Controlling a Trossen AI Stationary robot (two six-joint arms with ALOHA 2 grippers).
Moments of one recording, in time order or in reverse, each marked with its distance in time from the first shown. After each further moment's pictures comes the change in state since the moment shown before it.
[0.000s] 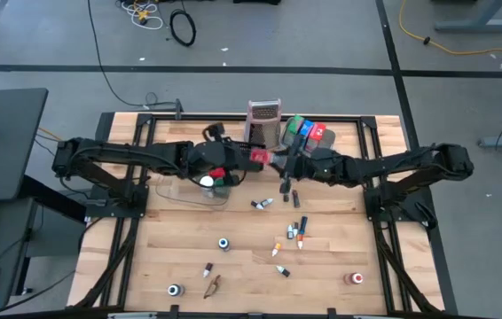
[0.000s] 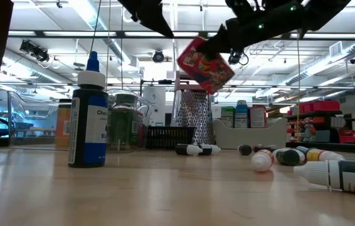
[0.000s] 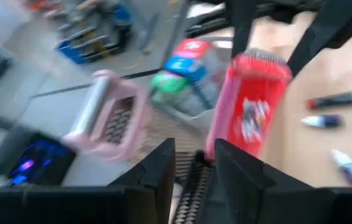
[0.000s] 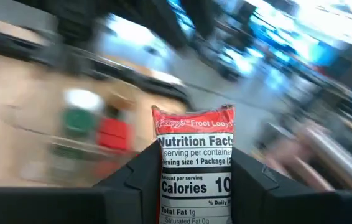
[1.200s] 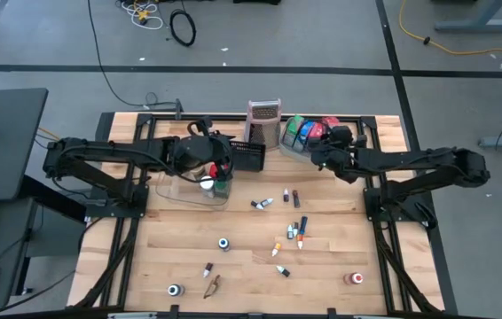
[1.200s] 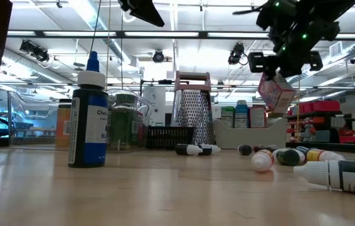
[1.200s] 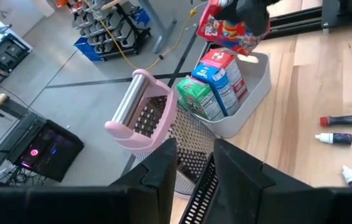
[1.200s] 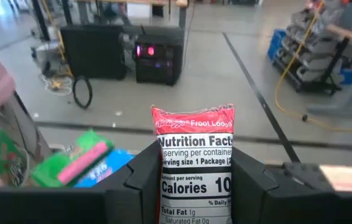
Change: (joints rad) left arm 0.000 -0.099 0.000 -0.052 -0.031 -0.062; right arm -0.138 -0.182 -0.025 -0.845 0.914 1.204
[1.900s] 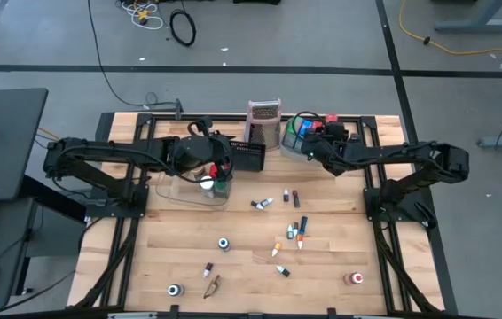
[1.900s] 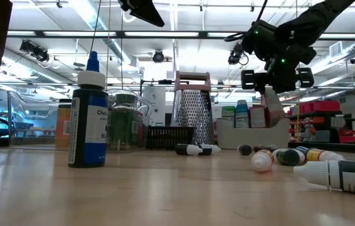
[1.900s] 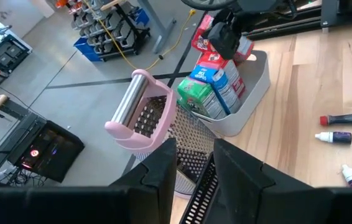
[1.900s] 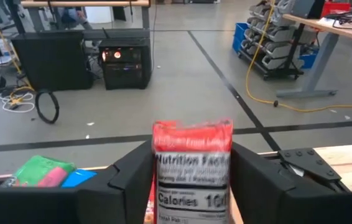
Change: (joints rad) left arm 0.000 0.000 0.000 0.000 0.000 0.006; right arm -0.144 0.200 0.000 0.174 0.019 0.072
